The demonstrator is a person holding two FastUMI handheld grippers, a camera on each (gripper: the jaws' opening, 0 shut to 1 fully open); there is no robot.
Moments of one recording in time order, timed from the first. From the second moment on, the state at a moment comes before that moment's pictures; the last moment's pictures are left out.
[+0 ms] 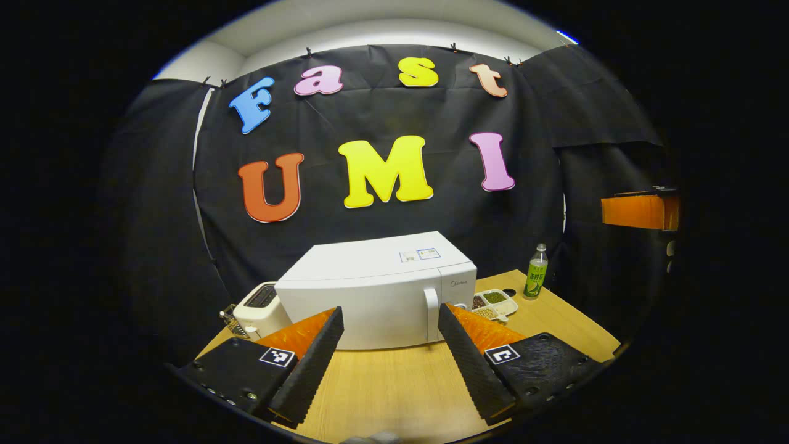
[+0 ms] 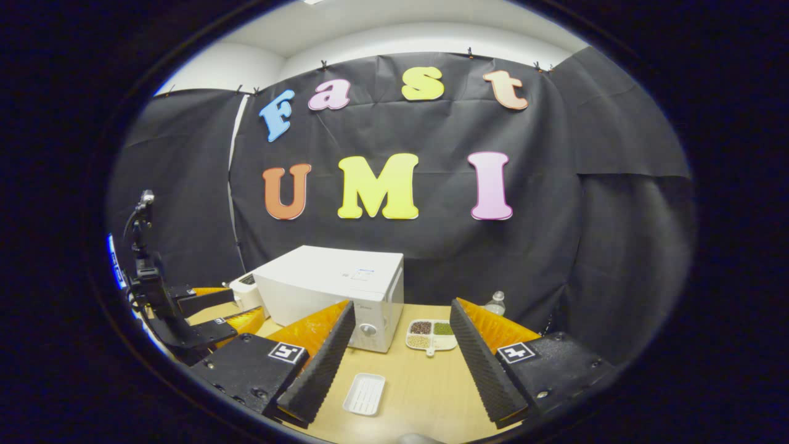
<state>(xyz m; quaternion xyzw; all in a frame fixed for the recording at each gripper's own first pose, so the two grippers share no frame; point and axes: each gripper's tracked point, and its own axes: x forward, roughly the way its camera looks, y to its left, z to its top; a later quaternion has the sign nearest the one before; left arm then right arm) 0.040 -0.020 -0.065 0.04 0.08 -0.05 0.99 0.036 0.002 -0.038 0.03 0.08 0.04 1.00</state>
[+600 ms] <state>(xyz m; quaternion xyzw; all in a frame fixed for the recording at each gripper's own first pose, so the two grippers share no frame) -0.032 0.082 0.007 -0.01 0.03 -0.02 1.00 -0.016 -0.001 -0.005 0.04 0.04 -0.03 1.00</state>
